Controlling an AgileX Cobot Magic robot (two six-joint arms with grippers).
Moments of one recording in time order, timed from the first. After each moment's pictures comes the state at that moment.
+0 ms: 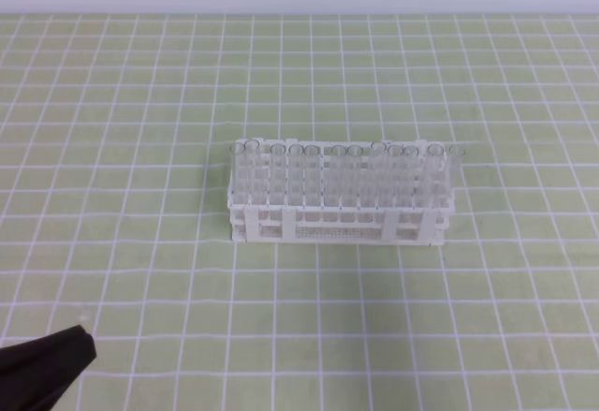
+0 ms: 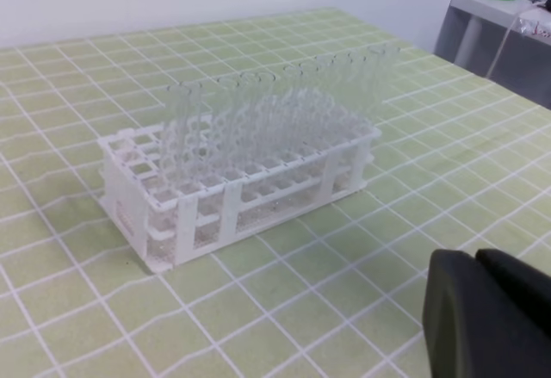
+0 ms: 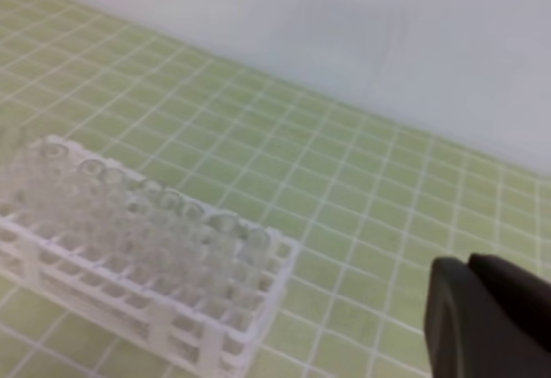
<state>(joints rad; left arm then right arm) -0.89 0.27 -0.31 0.32 0.35 -0.39 0.40 0.75 -0.65 -0.15 0.27 0.02</state>
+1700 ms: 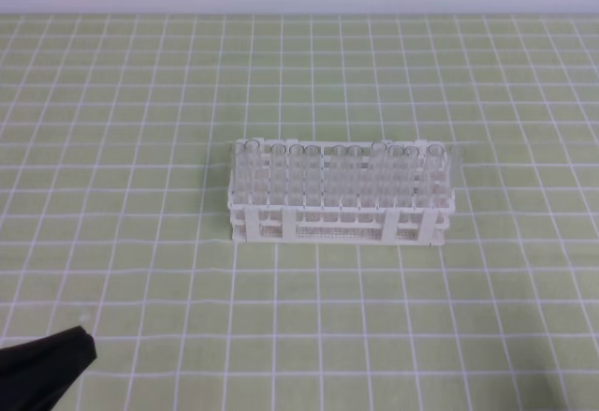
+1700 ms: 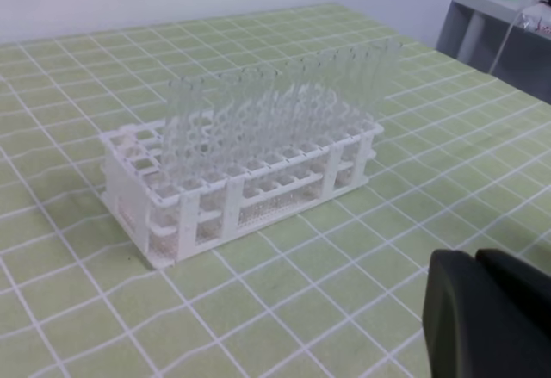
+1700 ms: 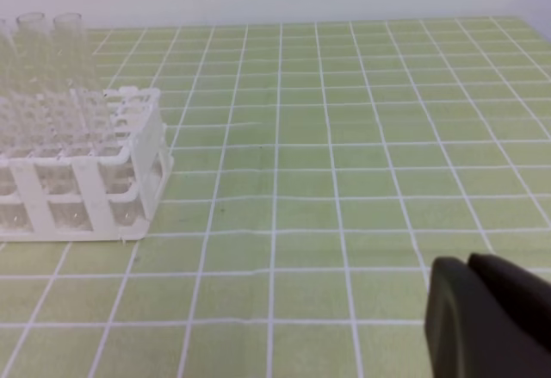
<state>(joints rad) -0.89 0.27 -0.31 0.32 0.36 -0.39 0.03 -0.01 0.00 0.12 0.29 -0.04</state>
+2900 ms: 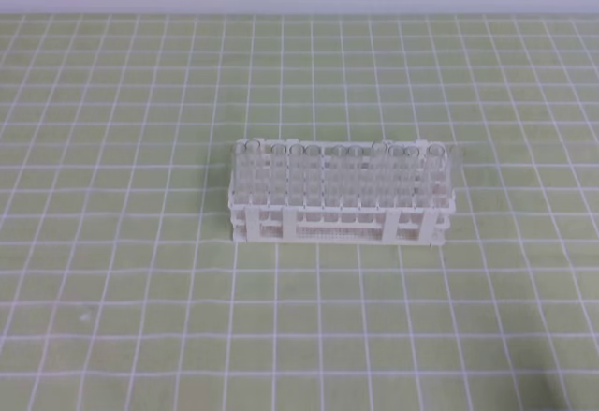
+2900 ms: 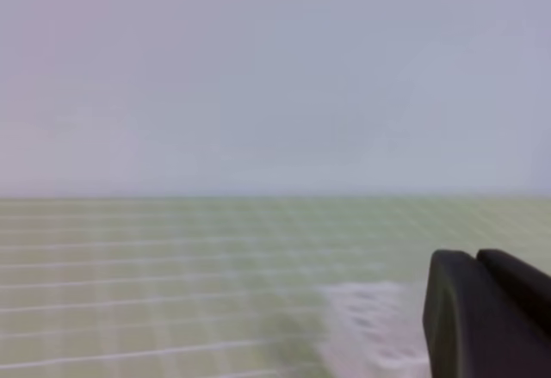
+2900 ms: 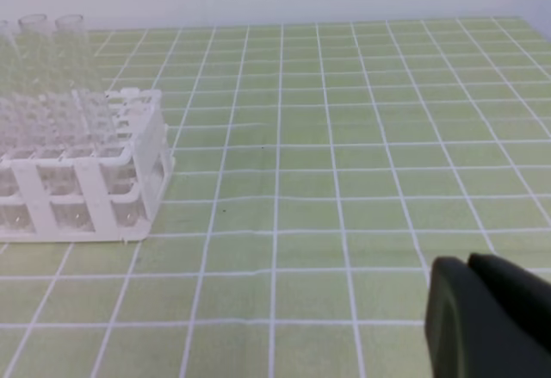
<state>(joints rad) -0.41 0.17 -0.22 0.09 0.14 -0.17 0.03 -0.01 0.00 0.12 0.29 -0.03</state>
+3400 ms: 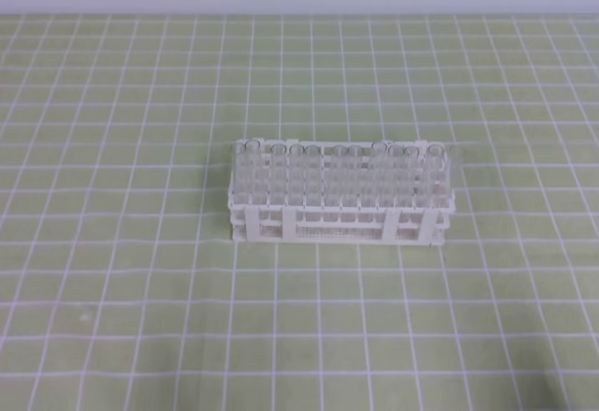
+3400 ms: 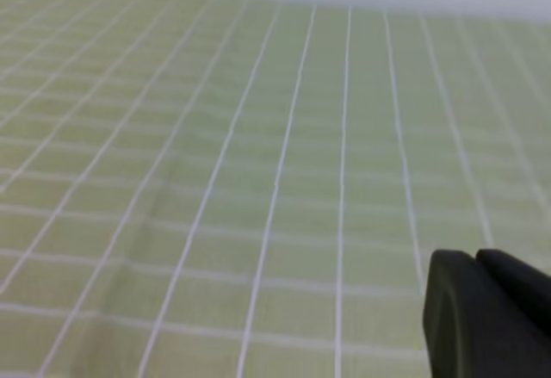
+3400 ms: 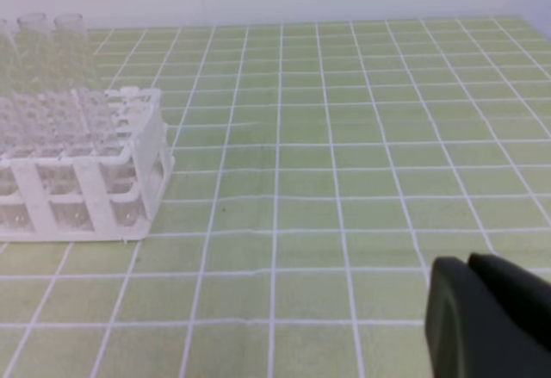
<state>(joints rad) 0.06 -0.02 -0.03 -0.01 0.29 -0.03 0.03 -0.01 0.00 0.13 0.29 -0.03</state>
